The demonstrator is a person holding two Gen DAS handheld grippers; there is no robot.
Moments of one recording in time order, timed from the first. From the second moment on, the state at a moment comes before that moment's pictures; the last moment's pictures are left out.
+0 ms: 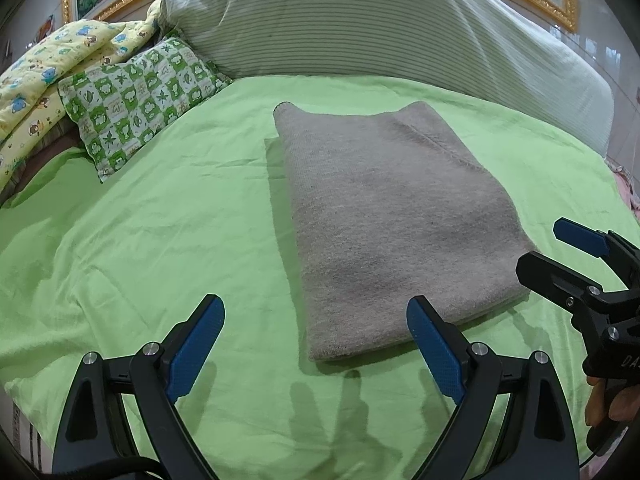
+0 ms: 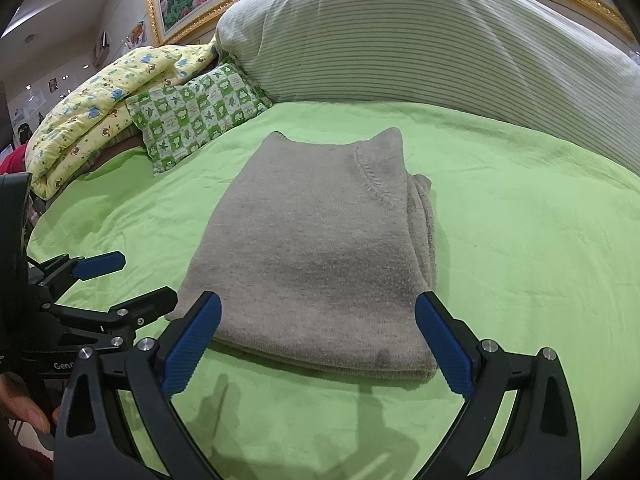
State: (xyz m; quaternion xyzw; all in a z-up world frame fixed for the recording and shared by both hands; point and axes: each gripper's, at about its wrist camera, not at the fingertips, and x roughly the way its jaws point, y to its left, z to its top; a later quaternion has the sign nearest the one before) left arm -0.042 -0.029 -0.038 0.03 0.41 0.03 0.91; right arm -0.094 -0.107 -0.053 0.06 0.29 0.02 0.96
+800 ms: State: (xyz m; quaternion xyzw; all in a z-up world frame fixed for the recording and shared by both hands) left arm -0.038 -0.029 -0.038 0.03 0.41 0.03 0.91; right arm -0.086 -0.112 -0.046 0.06 0.28 0.02 0.96
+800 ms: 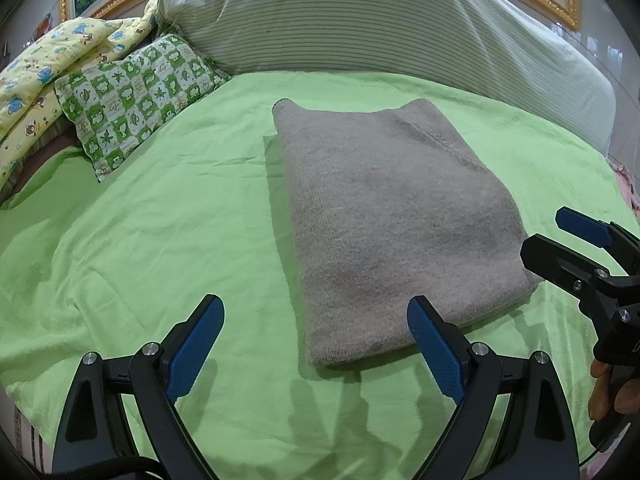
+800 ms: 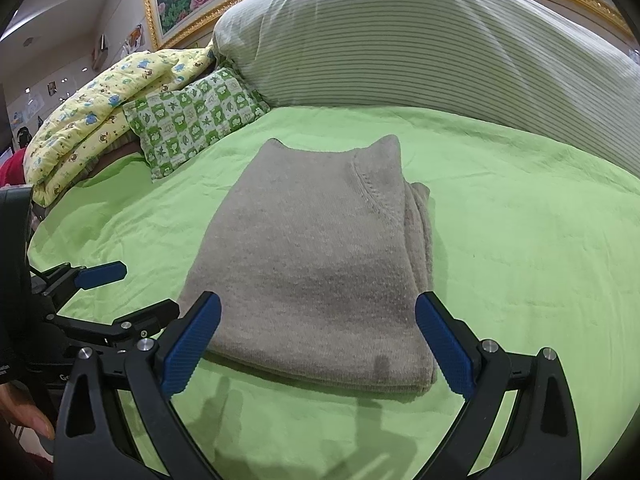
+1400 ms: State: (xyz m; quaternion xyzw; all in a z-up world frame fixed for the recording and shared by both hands) left arm -0.033 -0.030 -0.036 0.03 0.42 0.03 0.91; right arm -0.081 -0.118 -0.040 0.06 0.28 0.02 0.96
